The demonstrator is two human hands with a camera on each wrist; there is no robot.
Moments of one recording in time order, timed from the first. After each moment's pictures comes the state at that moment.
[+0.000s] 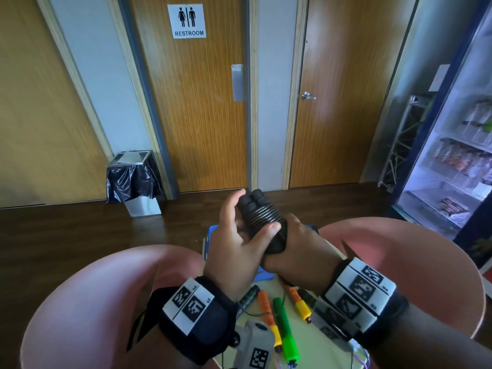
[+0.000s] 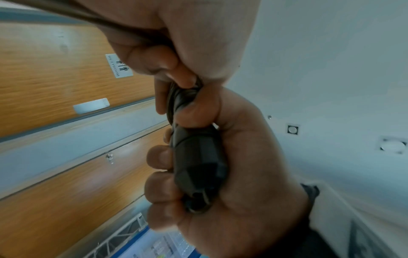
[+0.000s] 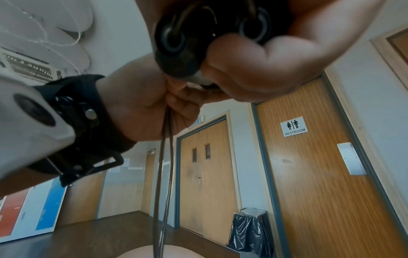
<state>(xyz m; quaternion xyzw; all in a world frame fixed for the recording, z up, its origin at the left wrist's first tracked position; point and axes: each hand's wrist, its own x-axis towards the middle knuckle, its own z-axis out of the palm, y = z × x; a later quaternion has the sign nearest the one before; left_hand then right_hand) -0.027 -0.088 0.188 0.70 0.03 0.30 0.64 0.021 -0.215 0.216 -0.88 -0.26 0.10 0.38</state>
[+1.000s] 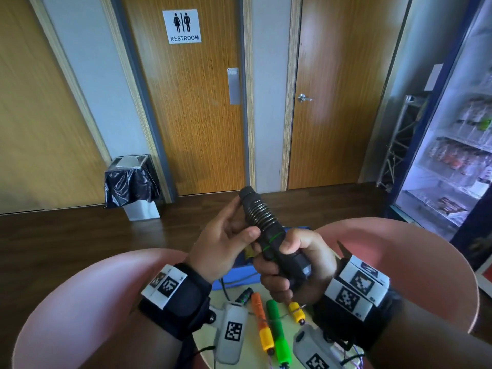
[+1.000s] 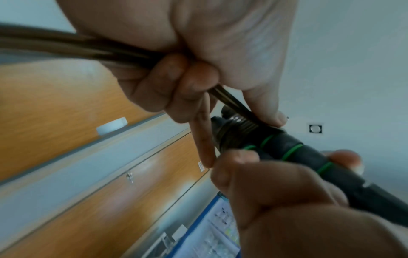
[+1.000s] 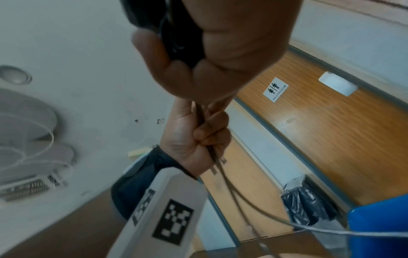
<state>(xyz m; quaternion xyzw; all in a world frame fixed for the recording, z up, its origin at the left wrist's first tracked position) -0.005 -0.067 0.181 0.72 -0.11 0.16 0.67 0.036 -0.241 0.203 -0.39 -0.21 0.56 0.70</state>
